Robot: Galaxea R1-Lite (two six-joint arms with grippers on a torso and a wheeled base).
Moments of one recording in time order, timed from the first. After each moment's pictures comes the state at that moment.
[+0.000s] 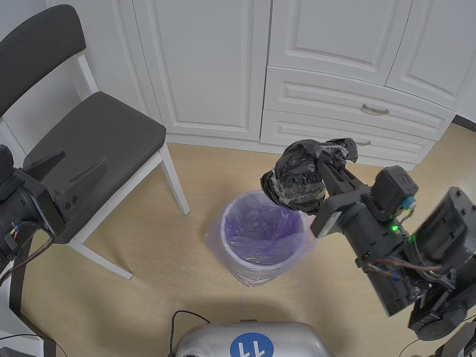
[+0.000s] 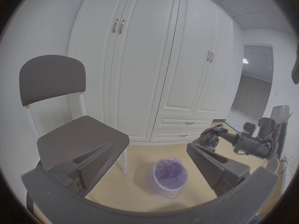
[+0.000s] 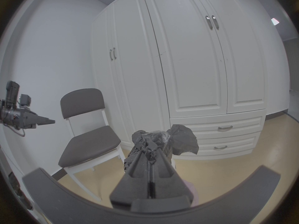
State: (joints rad) left arm -0.53 1.03 -0.54 -0.54 0.14 -0.03; right arm 0.97 1.69 -0.53 -1.48 -0.64 -0.12
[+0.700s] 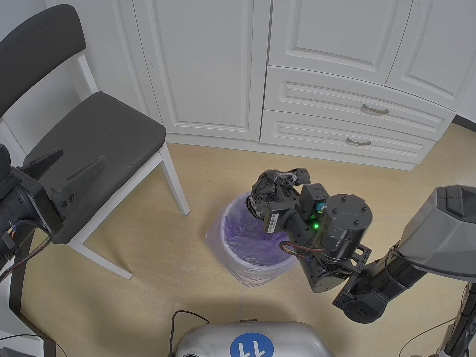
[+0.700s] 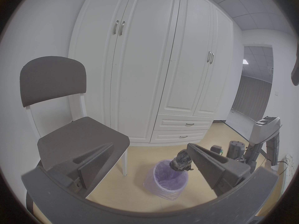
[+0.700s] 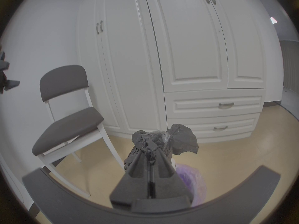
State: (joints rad) left arm -0.53 1.02 -0.54 -0.54 0.14 -0.03; right arm 0.82 2.10 -0.77 -1.45 -0.62 0.03
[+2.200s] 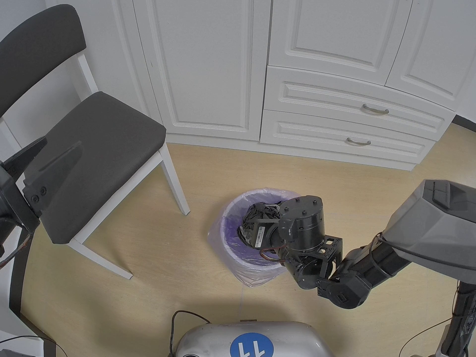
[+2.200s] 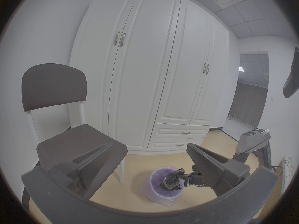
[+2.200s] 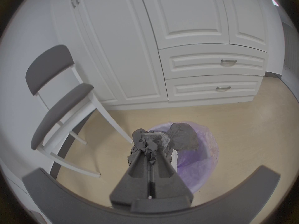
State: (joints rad) left arm -0.53 0.94 -0.55 -0.54 0.12 -0.04; right arm 0.79 2.17 -0.94 -0.96 -0.54 0.37
